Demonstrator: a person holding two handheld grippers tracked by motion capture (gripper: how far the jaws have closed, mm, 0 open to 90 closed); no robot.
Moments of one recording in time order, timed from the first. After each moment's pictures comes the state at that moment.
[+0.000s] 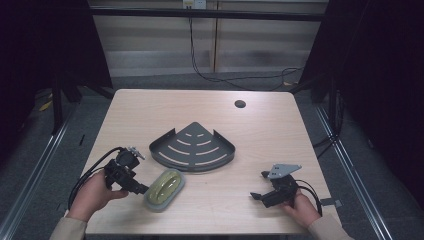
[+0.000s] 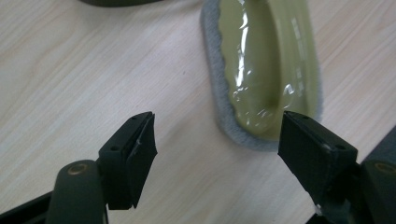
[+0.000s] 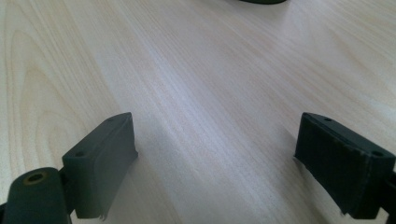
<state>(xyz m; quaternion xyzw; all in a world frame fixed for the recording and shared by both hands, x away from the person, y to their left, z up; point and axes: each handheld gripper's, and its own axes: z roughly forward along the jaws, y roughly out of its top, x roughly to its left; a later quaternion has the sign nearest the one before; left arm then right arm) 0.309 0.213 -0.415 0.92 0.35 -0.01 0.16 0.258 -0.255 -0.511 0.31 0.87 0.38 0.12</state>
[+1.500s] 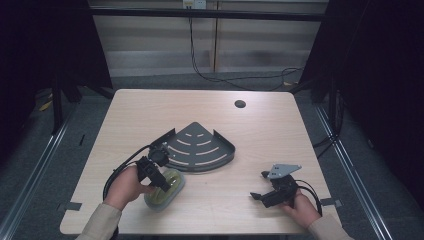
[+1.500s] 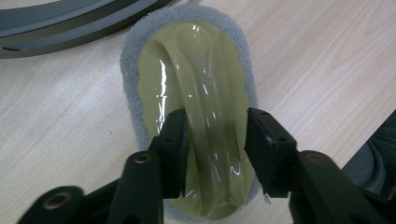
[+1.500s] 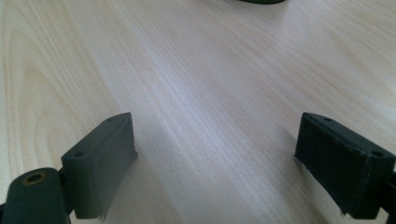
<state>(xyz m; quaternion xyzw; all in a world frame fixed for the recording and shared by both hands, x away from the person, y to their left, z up) 0.324 0.144 -0.429 0.93 0.33 -0.07 0.12 0.257 -0.254 -0.511 0.31 0.87 0.37 0.12</state>
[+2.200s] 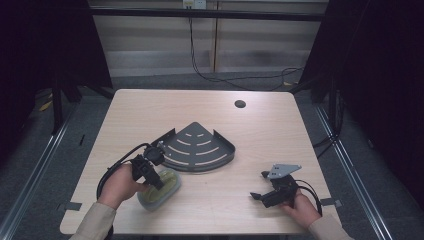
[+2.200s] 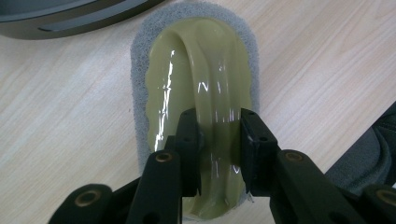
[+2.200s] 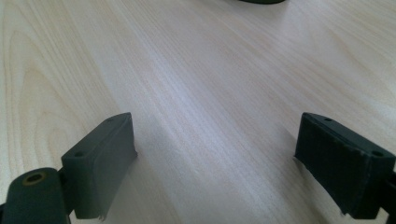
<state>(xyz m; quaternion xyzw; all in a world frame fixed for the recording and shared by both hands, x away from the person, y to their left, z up) 0.323 0.154 -0.417 0.93 0.34 -0.06 0.10 0.257 -0.254 -0.511 0.31 0.87 0.37 0.12</state>
